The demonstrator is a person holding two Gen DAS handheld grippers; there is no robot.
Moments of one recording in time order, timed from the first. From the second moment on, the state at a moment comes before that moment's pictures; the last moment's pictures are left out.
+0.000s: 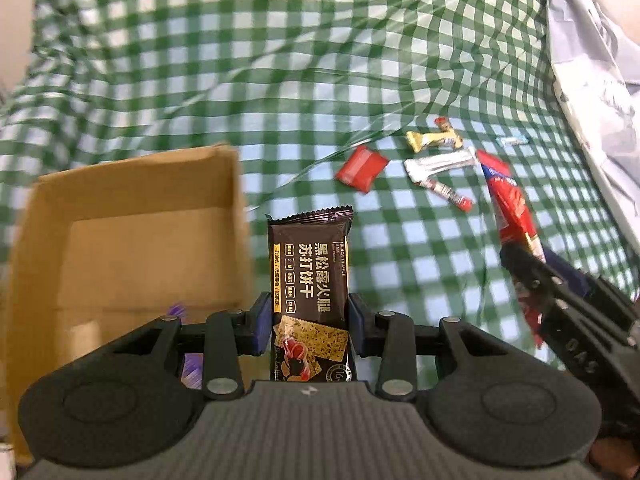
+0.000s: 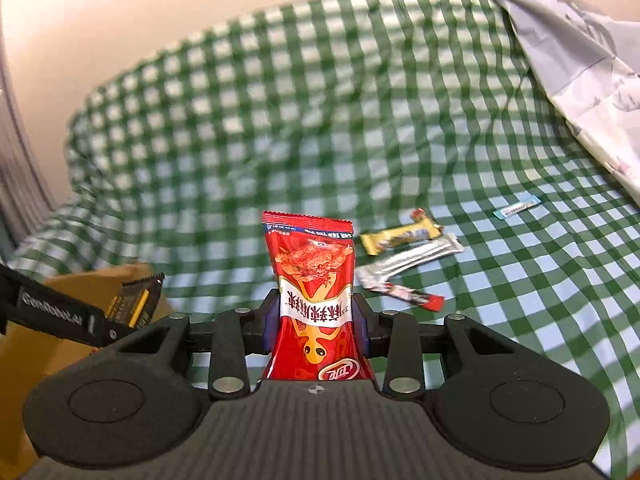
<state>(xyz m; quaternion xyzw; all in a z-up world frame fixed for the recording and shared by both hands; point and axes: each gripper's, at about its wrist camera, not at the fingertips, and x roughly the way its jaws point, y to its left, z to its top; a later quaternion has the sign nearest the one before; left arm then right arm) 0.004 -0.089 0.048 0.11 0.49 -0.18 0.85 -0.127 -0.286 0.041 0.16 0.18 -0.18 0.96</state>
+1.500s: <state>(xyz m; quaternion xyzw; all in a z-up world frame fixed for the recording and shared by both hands) -0.163 0.131 0.082 0.07 0.44 -0.11 0.89 -0.222 -0.023 0.071 0.05 0.25 -0.03 0.97</state>
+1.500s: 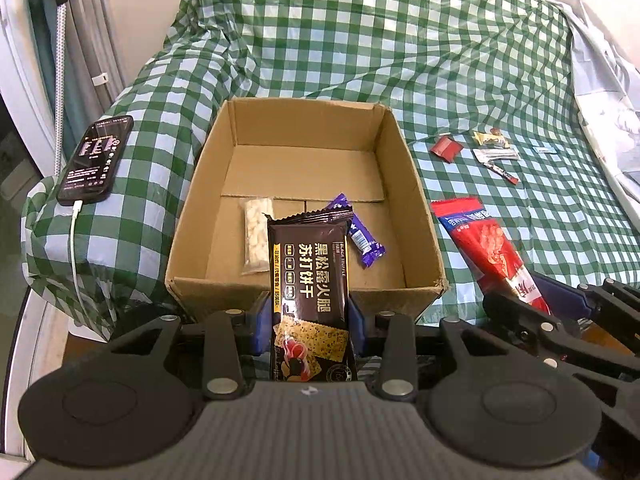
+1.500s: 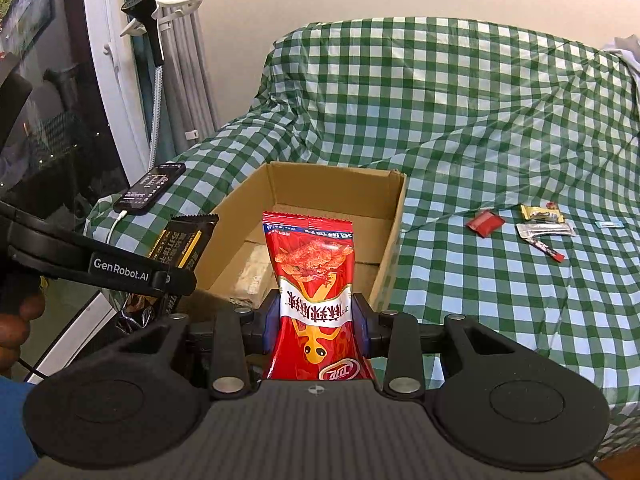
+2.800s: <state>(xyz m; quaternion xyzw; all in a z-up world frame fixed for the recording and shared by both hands) 0.009 0.123 0.037 0.08 0.50 -0.08 0.86 -0.064 -0.055 0.054 0.09 0.31 -0.01 0.95</state>
